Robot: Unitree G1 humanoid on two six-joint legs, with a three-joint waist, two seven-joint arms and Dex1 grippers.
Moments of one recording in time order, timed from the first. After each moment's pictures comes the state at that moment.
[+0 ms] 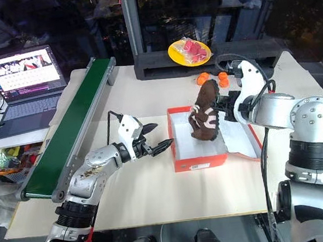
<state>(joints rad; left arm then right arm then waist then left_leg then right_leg) -0.52 0.30 -0.19 0.00 -0.28 0.42 -0.68 -0.80 -0.62 -0.29 -0.03 1.24 1.46 -0.38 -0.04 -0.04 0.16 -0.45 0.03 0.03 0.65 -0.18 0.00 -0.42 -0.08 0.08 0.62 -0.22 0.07</state>
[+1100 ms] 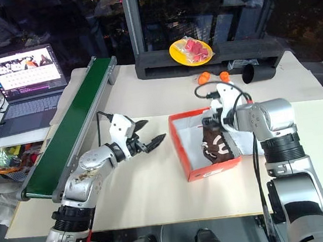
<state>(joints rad) -0.53 0.30 -0.04 0.03 -0.26 0.42 -0.54 -0.91 -0.56 0.02 0.06 0.52 1.25 0.09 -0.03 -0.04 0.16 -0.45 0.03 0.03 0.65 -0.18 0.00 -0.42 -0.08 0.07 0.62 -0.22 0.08</state>
